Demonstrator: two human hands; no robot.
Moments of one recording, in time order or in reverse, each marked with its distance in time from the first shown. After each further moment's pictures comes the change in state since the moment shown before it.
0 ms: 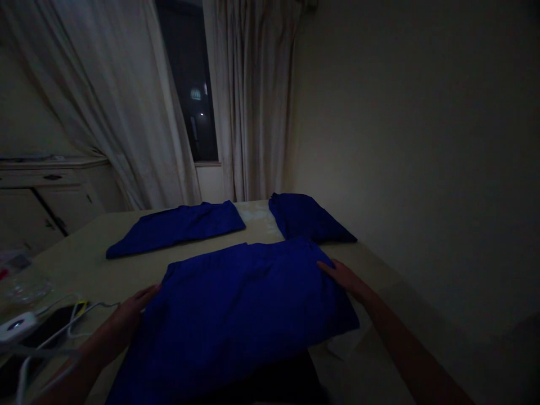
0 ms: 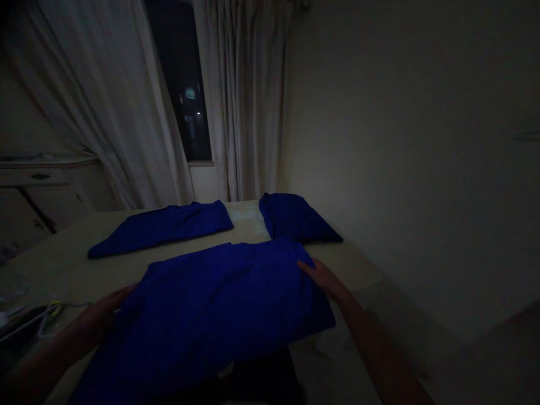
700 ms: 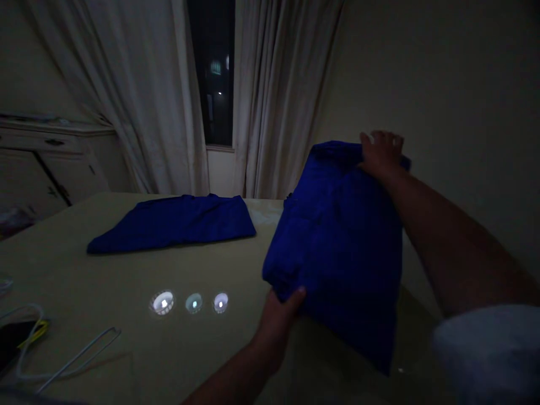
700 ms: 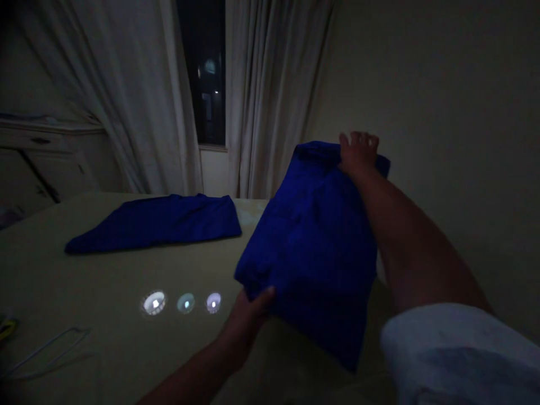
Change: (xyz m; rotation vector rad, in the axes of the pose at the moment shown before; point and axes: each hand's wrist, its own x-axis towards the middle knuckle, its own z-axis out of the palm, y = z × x) left_hand -0.043 0.150 0.267 -0.981 -0.492 -0.205; right_hand 0.236 -0.305 -0.114 -0.765 0.465 -0.569
